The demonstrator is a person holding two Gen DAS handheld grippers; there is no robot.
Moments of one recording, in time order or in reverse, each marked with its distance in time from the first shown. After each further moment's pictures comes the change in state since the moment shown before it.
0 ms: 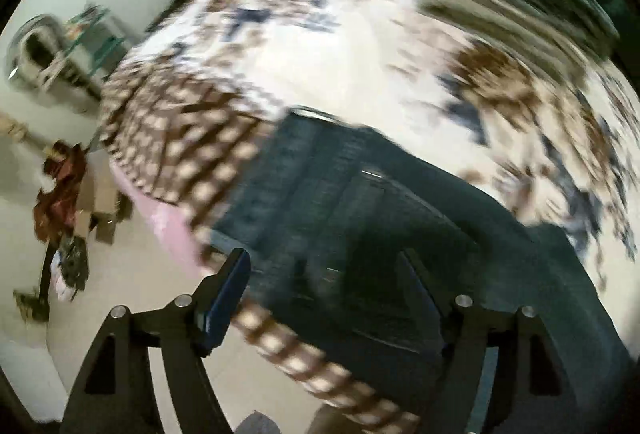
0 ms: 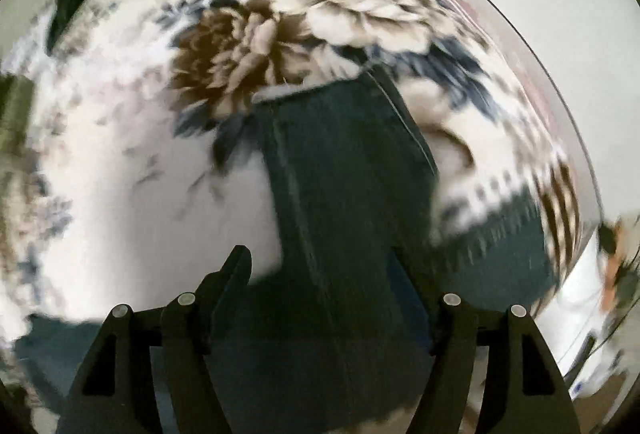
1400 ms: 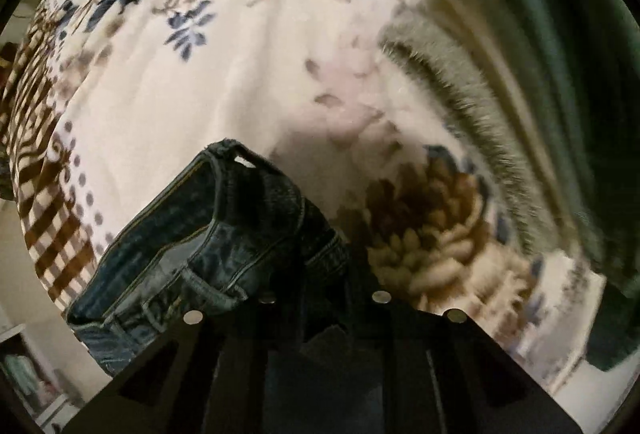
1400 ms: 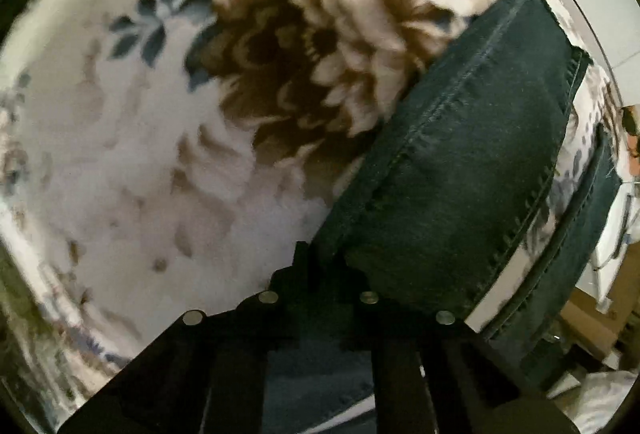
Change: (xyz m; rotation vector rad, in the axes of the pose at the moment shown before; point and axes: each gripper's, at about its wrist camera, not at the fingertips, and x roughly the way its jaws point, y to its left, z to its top) left arm 0.046 -0.051 0.196 -0.354 0.325 -0.248; right arm 0.051 0.117 0.091 0.471 0.315 0.012
